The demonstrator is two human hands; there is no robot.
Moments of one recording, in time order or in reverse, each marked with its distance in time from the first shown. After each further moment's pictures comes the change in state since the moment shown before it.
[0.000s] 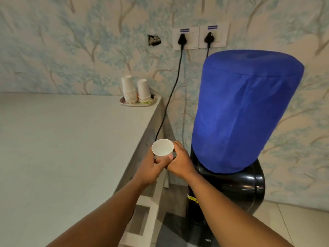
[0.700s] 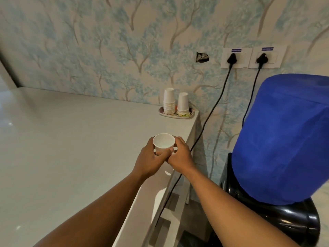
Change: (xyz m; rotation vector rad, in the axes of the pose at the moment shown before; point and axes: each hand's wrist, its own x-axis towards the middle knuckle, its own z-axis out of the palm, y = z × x) left_hand 0.011 0.003 -0.146 0.214 0.327 0.012; right_hand 0.066 -0.085 0.119 0.080 -0.061 -0.089
